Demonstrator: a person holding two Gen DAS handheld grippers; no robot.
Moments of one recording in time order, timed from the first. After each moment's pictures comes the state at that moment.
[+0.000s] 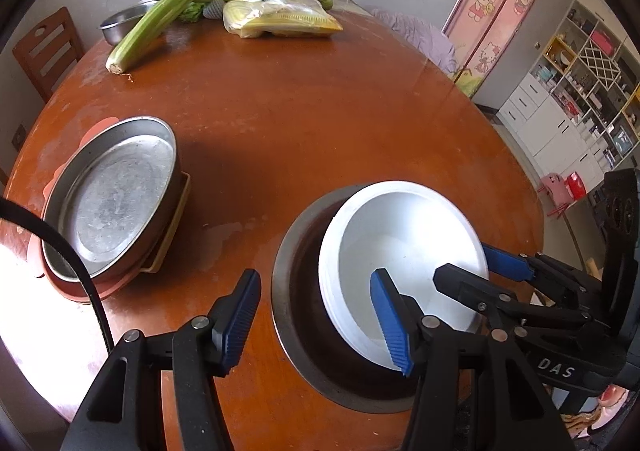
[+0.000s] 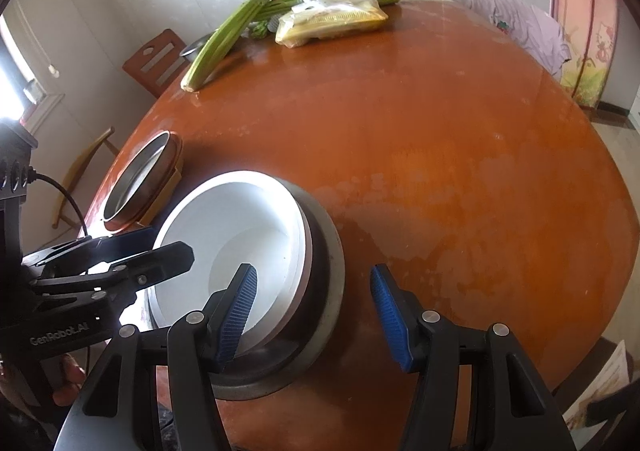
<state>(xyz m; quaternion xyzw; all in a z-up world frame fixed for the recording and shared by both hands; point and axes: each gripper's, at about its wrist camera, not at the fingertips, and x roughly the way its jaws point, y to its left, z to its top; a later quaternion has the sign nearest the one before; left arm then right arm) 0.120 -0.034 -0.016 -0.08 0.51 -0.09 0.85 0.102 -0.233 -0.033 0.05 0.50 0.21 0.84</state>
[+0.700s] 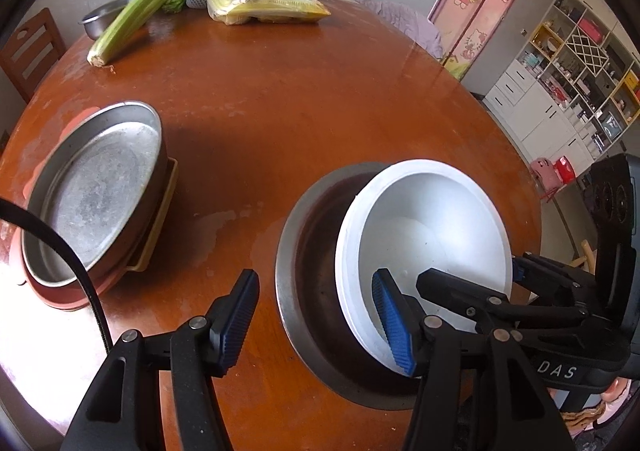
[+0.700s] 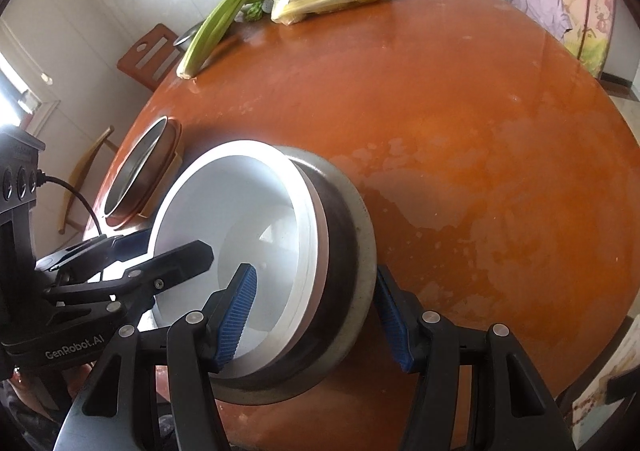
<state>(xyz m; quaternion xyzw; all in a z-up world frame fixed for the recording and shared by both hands) 0.123 -0.029 -0.034 -0.08 0.52 -0.13 0.84 0.104 -0.222 -0.049 0.08 0.53 0.21 0.82</state>
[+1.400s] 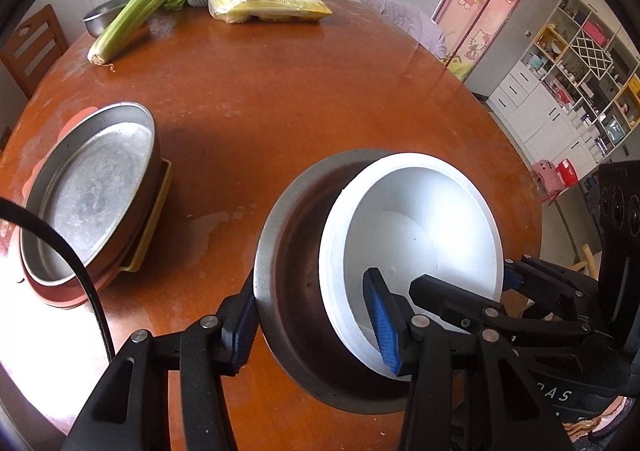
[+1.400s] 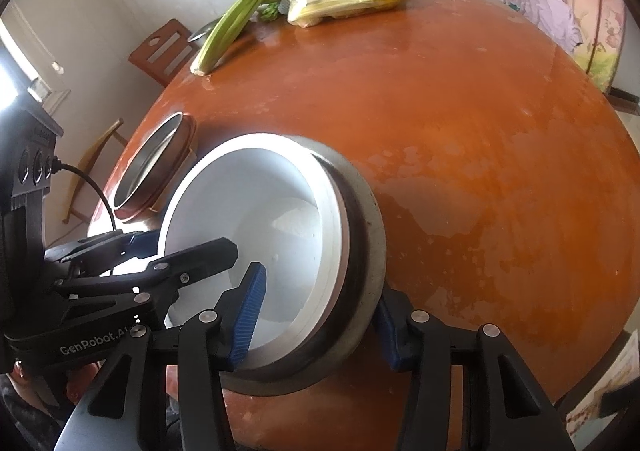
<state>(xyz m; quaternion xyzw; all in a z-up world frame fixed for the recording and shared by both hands) 0.125 -0.039 -0.030 -0.08 0.52 -0.11 0.84 0.100 -0.217 -0.042 0.06 0.52 0.23 0.82</state>
